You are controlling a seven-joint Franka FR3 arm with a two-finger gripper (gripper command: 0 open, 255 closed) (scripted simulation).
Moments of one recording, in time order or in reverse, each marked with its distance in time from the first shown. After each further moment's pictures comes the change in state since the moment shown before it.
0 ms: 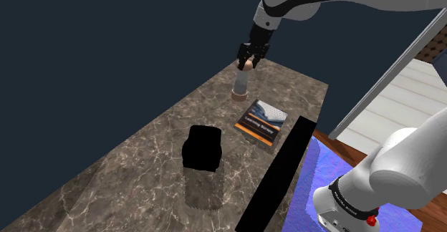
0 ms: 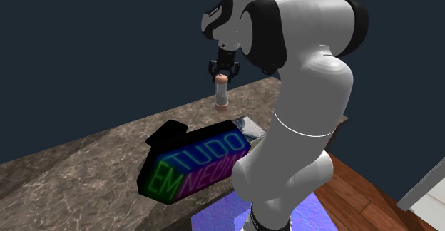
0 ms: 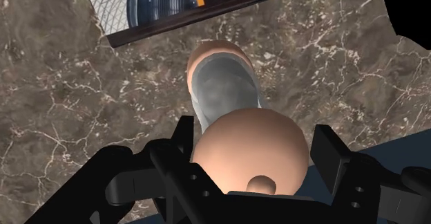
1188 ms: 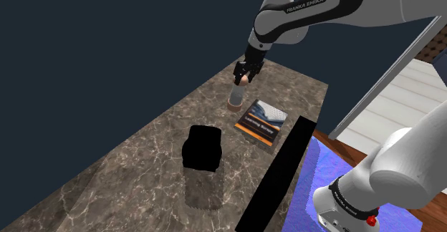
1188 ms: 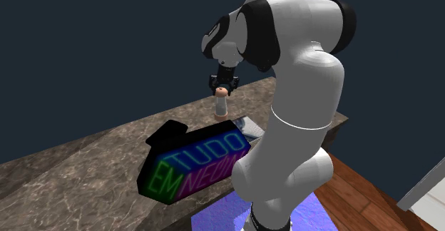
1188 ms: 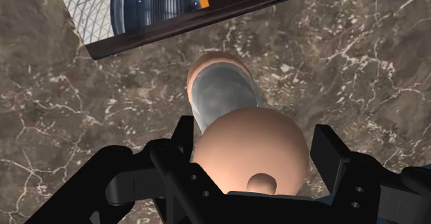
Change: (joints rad) arm 0.004 0.068 0.004 -0.116 0.024 0.181 -0.036
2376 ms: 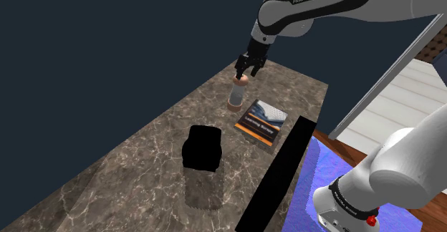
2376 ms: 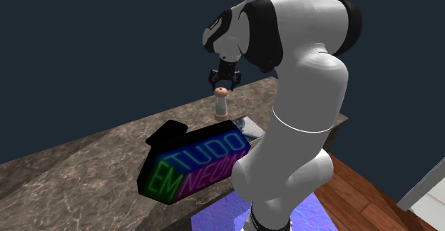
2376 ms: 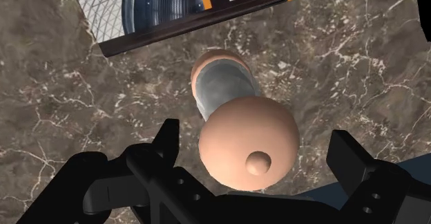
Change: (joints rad) arm -0.006 -0.030 -0.006 0.028 -0.010 -0.060 0.004
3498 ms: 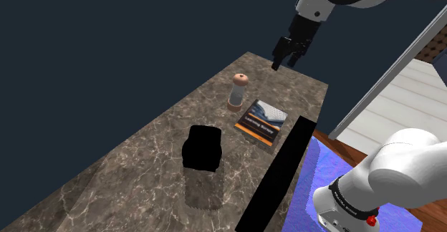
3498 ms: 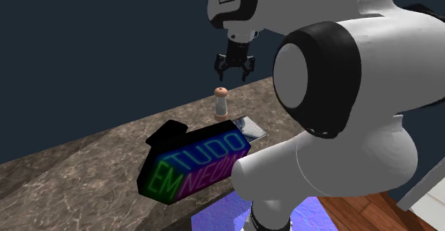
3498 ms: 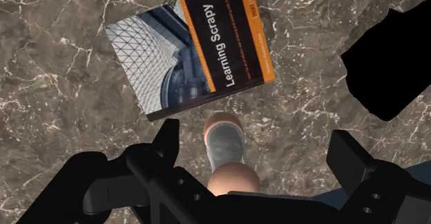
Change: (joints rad) arm -0.026 -0.491 0.018 -0.160 -0.082 -0.323 0.114
